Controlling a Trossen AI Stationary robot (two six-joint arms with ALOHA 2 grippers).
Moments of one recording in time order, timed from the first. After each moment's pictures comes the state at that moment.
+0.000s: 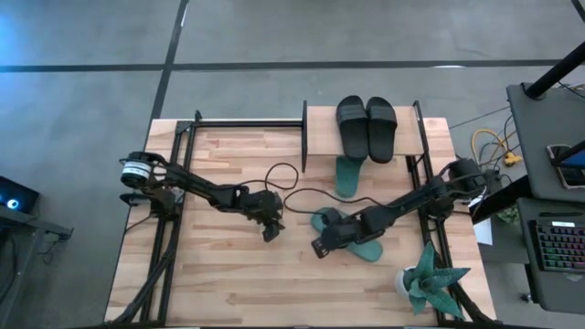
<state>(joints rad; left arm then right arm) -0.06 1.69 0.71 0.18 0.07 -0.49 0.35 1.74 0.98 -0.27 0.18 1.29</state>
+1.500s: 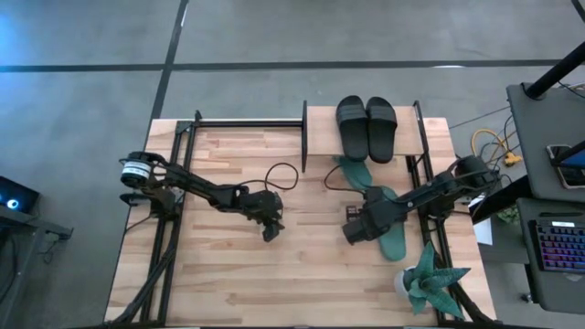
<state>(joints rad) -0.05 1.69 0.71 0.18 0.07 -0.49 0.35 1.66 1.01 -1.22 0.40 1.93</state>
